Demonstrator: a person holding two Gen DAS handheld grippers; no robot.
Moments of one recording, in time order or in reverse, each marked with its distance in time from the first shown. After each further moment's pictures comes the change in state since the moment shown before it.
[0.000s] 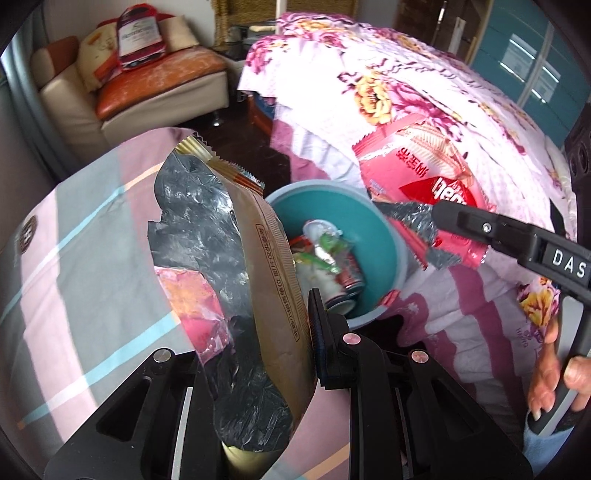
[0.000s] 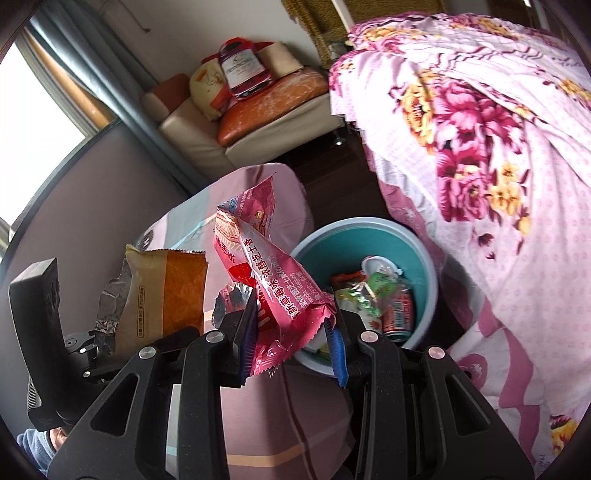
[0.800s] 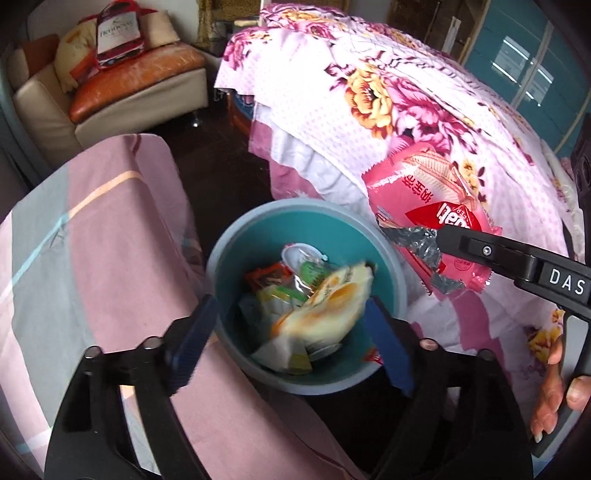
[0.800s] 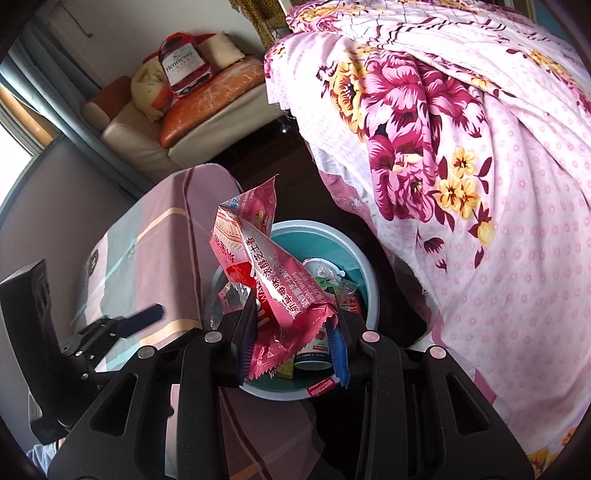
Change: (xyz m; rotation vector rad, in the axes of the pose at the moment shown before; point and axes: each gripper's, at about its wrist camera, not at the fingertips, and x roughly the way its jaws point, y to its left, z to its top) left arm 0.066 -0.009 0.044 0.000 0.001 -0.049; right arm 0.031 -0.050 0.028 0.096 0.067 -0.156
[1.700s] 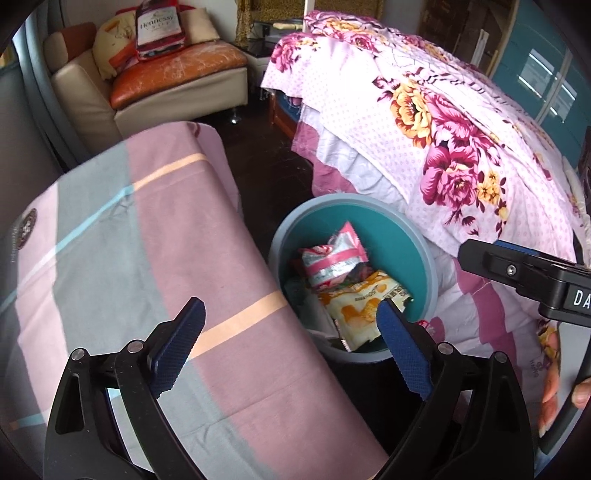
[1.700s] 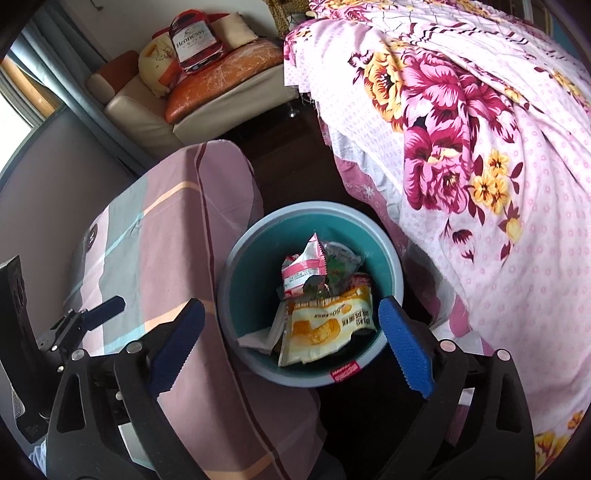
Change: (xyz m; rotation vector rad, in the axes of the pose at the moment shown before) left arm -0.044 0.041 -0.025 -0.068 -0.018 0.102; right arm 0.006 0.042 -0.008 -0.053 0.059 -0.030
